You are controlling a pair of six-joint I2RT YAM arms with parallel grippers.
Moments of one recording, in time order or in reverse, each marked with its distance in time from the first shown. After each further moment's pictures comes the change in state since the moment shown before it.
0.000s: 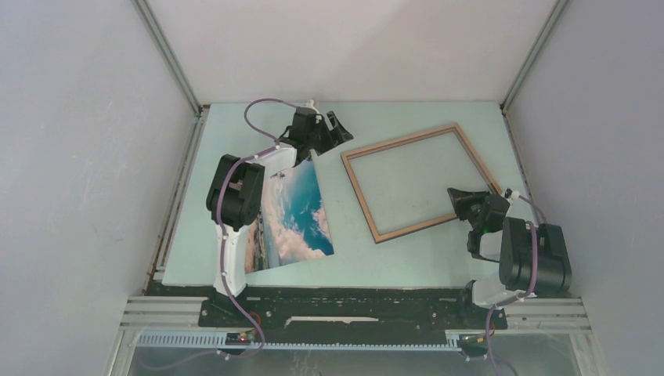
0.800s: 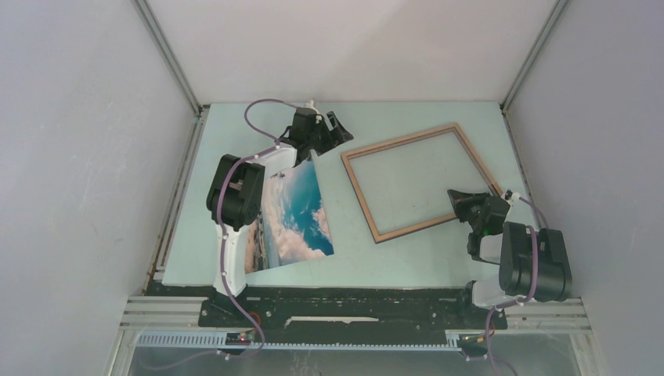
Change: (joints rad) left arm 0.000 0.004 0.000 0.000 0.002 -0.006; right arm 0.001 -0.036 -0.018 -0.018 0.004 -0.003
